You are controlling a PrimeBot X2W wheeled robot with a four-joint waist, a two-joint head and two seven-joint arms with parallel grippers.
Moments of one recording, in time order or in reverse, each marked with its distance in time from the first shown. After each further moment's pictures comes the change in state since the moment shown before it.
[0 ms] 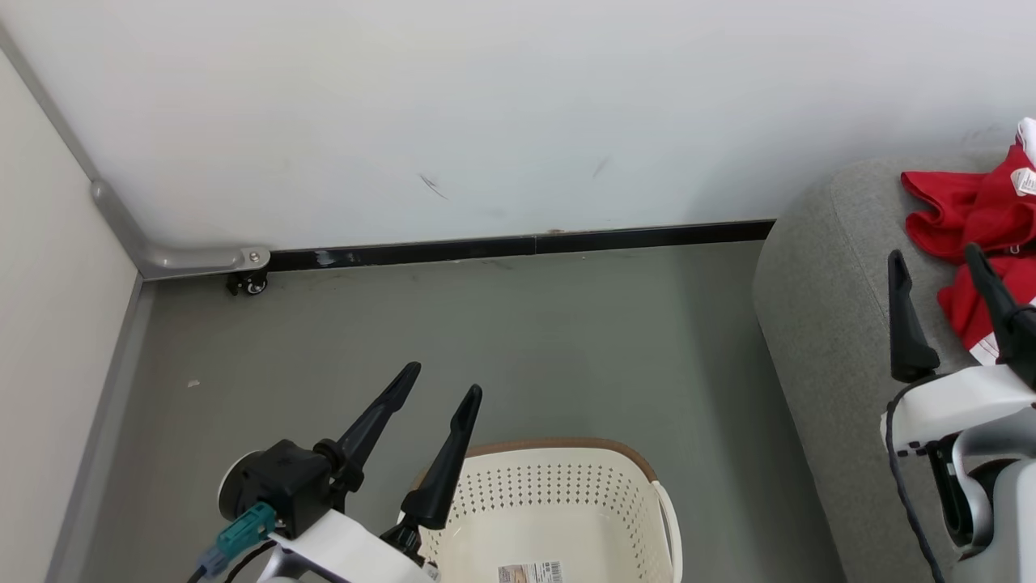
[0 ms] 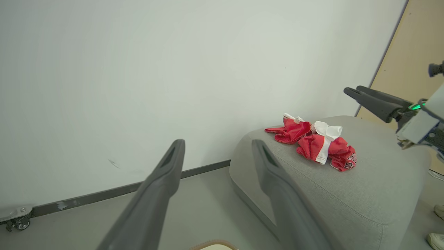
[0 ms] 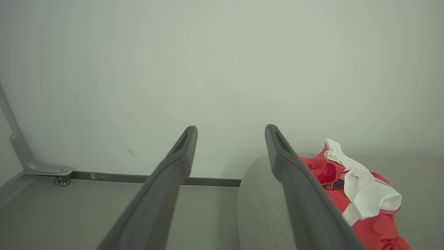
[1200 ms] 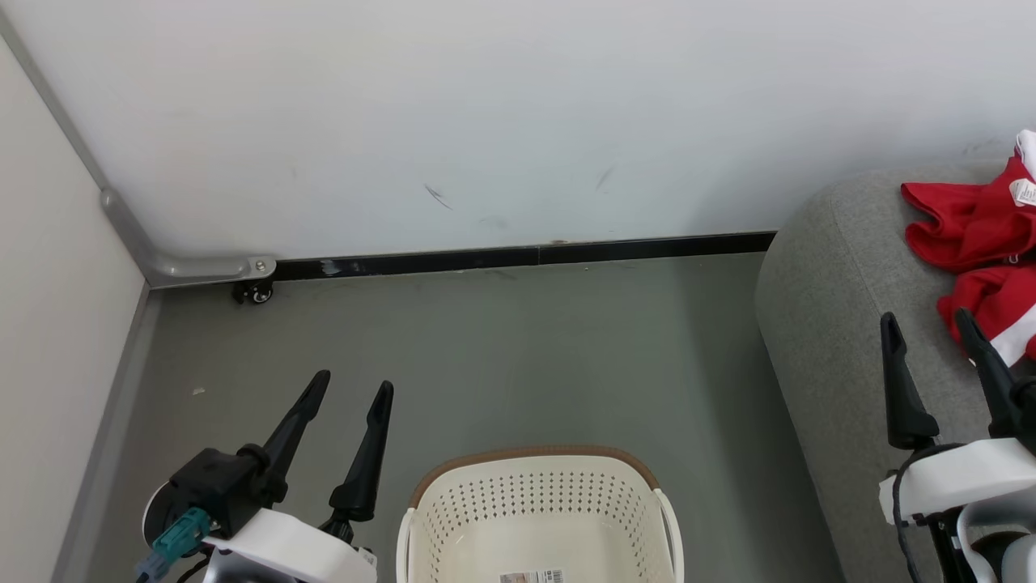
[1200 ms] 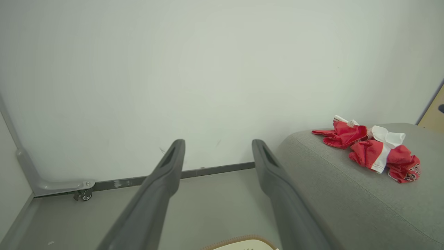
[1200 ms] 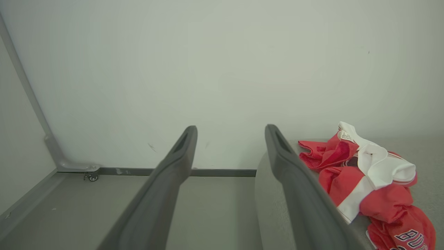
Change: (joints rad) left arm 0.072 0.016 0.137 0.052 0.012 0.044 -0.004; right arm 0.177 0.004 0.033 -0.133 0.112 0.000 0.005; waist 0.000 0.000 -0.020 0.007
